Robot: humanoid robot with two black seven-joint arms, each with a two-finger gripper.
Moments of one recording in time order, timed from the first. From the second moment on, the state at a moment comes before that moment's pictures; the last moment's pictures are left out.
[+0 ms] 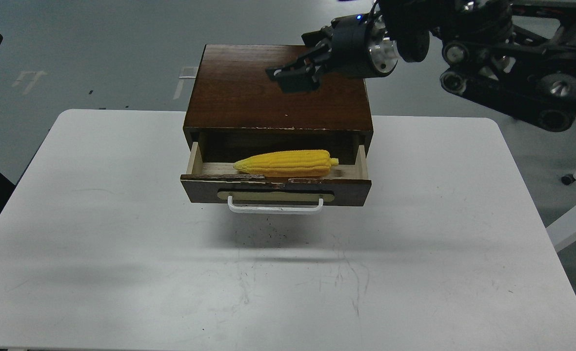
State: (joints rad) left arm -1.04 0.63 -0.50 -0.30 -0.21 -0.49 -0.39; right arm 1.58 -0.46 0.12 1.20 -1.37 0.36 0.13
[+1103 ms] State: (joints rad) left arm -1.20 0.67 -0.50 -1.32 1.08 -0.49 -0.49; right arm 1.09 -0.66 0.38 0.63 0.10 0.26 0.20
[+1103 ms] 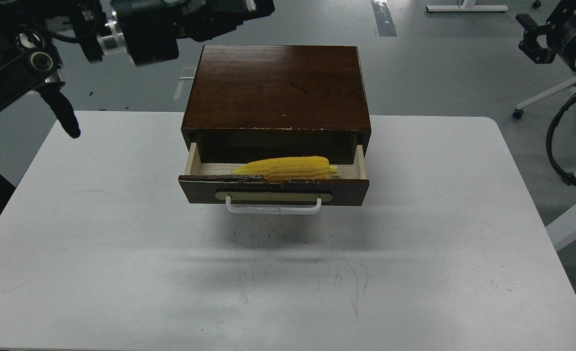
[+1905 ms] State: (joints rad) left arm -1.14 0.74 -0.23 -1.63 1.82 -0.49 -0.49; right arm 0.87 -0.66 0.51 0.51 0.29 0.49 0.21
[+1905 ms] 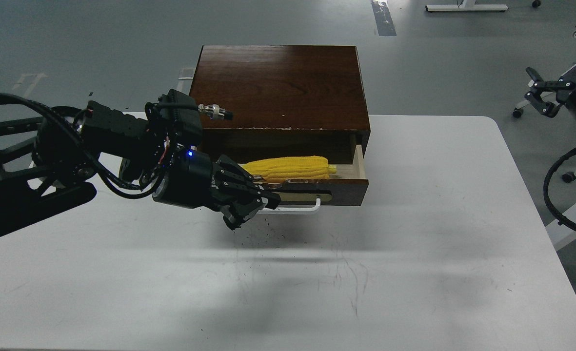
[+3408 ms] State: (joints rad) left arm -1.04 0.72 -0.23 -1.56 2.07 -0.49 -0.49; right arm 0.87 -0.62 0.53 0.43 0.29 0.49 0.21
